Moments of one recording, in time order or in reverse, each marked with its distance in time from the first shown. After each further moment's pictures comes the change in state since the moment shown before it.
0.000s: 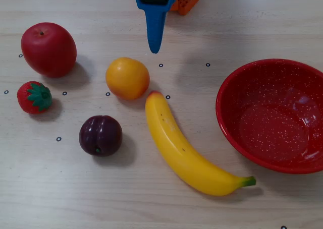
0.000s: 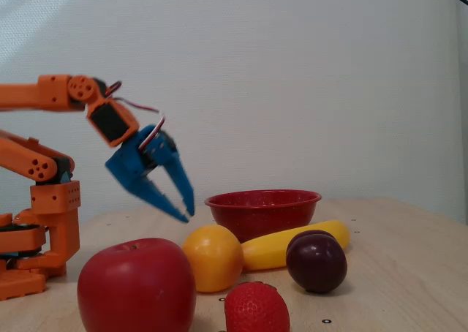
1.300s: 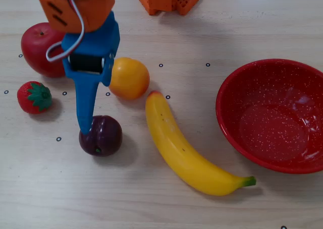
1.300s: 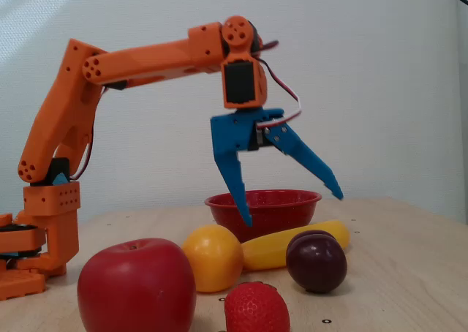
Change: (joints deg) arm -13.6 -87.1 -95.4 40.3 9.8
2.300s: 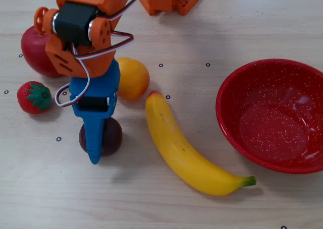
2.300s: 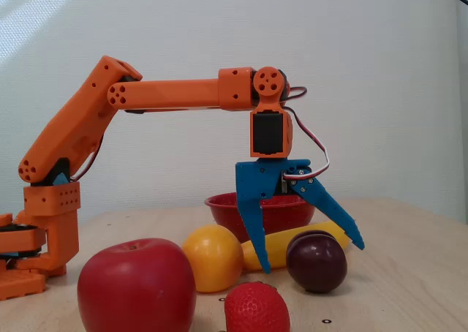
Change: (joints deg) arm 0.2 -14.2 -7.0 -4.4 4.3
